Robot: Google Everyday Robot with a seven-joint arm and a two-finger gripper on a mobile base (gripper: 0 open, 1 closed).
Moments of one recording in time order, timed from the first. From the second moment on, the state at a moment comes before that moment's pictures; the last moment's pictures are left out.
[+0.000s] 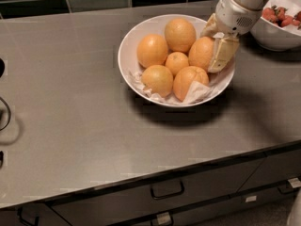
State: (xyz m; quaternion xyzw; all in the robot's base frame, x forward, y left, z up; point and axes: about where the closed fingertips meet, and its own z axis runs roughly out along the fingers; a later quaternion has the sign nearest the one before) arm 0.608 -0.174 0.931 -0.71 0.68 0.01 0.17
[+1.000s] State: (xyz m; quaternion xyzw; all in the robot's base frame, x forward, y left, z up) arm 0.624 -0.159 0.946 -0.73 0.65 -0.03 0.18
